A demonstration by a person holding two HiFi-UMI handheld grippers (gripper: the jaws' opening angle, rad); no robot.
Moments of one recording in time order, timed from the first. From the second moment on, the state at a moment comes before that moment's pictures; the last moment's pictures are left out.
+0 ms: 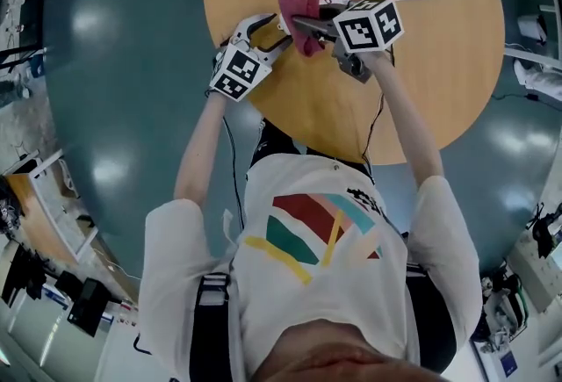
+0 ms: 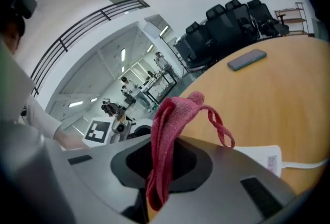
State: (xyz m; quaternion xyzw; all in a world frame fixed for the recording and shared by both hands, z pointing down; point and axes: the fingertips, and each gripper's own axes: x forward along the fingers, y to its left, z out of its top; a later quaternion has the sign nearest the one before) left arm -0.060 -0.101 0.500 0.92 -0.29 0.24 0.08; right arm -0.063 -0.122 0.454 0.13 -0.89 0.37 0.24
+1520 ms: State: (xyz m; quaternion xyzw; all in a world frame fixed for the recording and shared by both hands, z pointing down) left arm -0.060 -0.108 0.540 0.91 -0.29 0.30 0.08; right arm 0.080 -0.204 0.528 0.28 -0.80 0.38 0.37
